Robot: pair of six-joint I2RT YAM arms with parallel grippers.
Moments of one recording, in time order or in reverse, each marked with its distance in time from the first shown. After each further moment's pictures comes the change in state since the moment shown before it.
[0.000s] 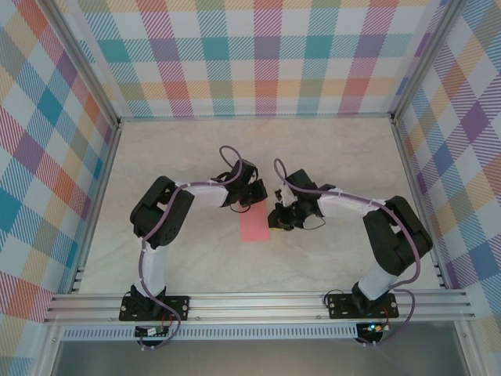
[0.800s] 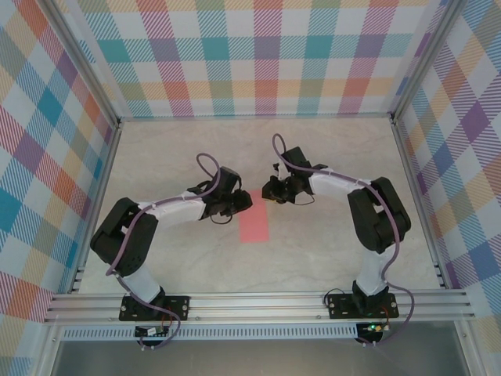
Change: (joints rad) left arm 0.006 -0.360 -0.268 -0.173 -0.117 -0.039; right arm -0.068 0.237 0.272 0.066 0.059 0.058
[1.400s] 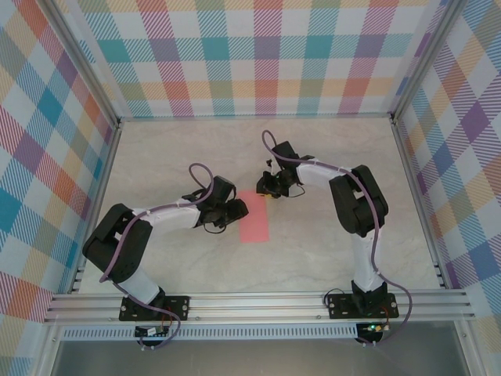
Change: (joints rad) left arm 0.003 -0.064 -0.098 -0.027 0.008 -0.080; right arm 0.000 0.209 0.209 -0.093 0.050 -0.038
